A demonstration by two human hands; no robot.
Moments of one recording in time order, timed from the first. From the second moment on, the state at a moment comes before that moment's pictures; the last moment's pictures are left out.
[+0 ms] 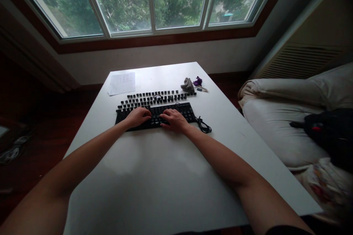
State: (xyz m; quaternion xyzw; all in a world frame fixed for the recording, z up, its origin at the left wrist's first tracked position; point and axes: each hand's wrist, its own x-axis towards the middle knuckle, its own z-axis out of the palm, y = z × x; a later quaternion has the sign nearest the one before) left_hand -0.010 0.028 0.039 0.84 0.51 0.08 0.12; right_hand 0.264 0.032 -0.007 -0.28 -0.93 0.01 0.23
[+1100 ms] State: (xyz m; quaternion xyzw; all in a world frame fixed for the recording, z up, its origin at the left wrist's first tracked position) left_hand 0.008 0.012 0.048 0.86 0.51 0.03 -0.02; right_hand 0.264 0.030 -0.009 -0.29 -0.93 0.02 0.23
